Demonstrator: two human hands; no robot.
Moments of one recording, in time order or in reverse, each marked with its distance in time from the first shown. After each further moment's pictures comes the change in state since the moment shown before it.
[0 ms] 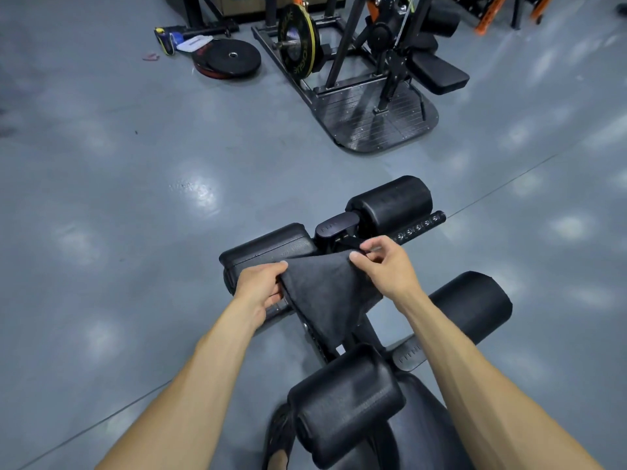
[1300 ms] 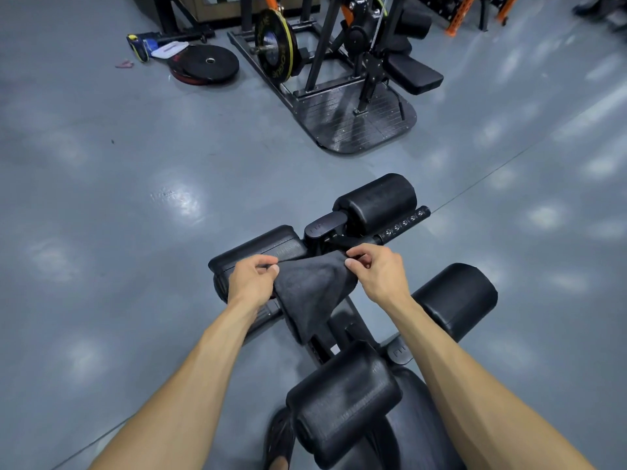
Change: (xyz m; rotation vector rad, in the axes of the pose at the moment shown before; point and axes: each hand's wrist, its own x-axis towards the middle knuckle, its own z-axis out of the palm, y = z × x) left_hand 0.039 -0.015 -0.006 0.390 0.103 0.306; right_hand -0.011 0.004 0.006 -0.337 0.129 -0.136
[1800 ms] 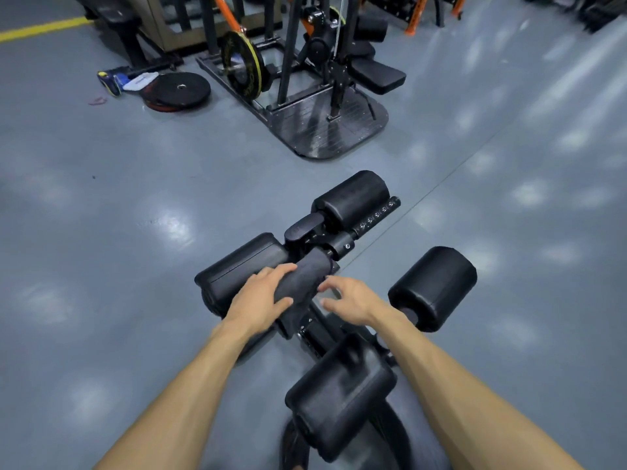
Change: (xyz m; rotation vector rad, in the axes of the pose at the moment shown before) left_hand -0.037 0.010 0.001 0.848 -0.394 0.607; right_hand -0.043 0.012 0.003 -0.100 -0.485 -0.004
